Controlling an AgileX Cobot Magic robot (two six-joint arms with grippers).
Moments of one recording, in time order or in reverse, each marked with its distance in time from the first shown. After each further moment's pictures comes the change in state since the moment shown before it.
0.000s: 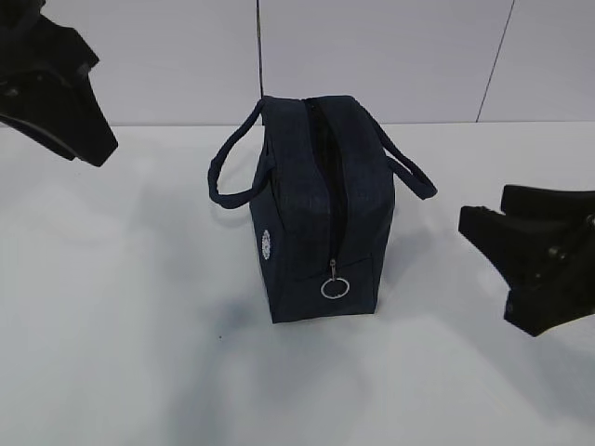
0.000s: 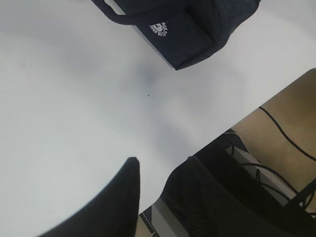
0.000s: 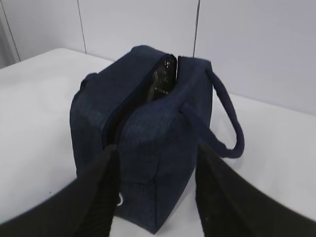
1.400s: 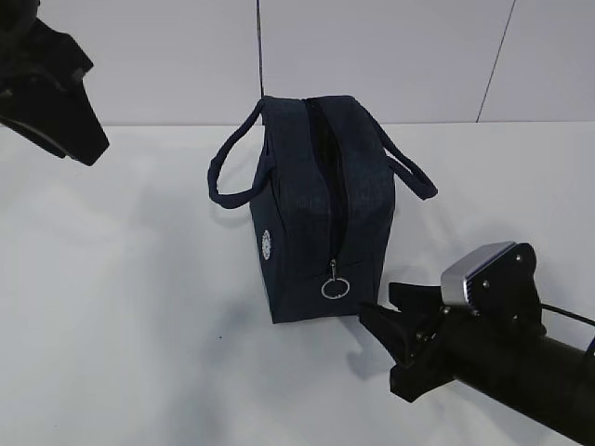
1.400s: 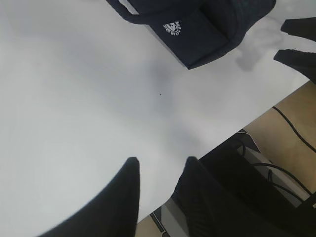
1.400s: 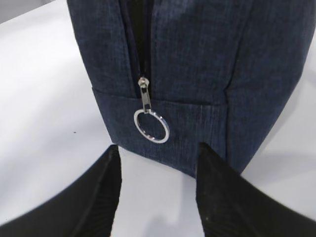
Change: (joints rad) left arm 0.000 0.000 0.000 0.040 -0.001 0.000; right arm 0.000 0.849 0.007 -0.111 -0.739 0.052
